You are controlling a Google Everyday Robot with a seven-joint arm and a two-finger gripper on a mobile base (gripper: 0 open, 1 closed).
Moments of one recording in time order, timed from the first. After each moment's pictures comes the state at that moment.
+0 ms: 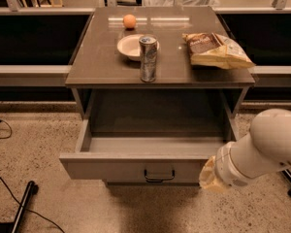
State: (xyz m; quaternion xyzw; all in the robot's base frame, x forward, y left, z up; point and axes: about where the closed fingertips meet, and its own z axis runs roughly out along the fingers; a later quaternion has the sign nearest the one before) arm 0.385 -0.170 0.689 -0.63 0.75 0.09 0.16
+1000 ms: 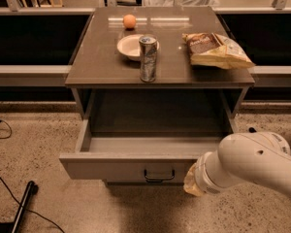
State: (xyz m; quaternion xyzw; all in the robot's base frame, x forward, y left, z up) arm 0.399 -0.135 0.635 -0.62 0.77 0.05 0.17
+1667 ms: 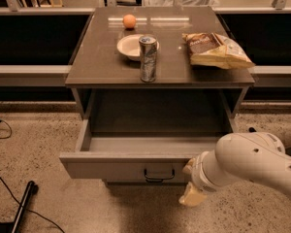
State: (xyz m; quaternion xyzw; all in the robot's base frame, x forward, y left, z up) arm 0.408 -0.129 0.628 -0.61 0.77 0.06 0.18
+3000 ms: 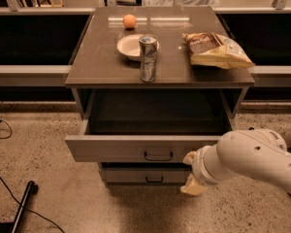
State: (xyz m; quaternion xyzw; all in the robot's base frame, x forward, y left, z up) arm 0.428 -0.132 0.633 -0.63 0.75 0.04 0.20
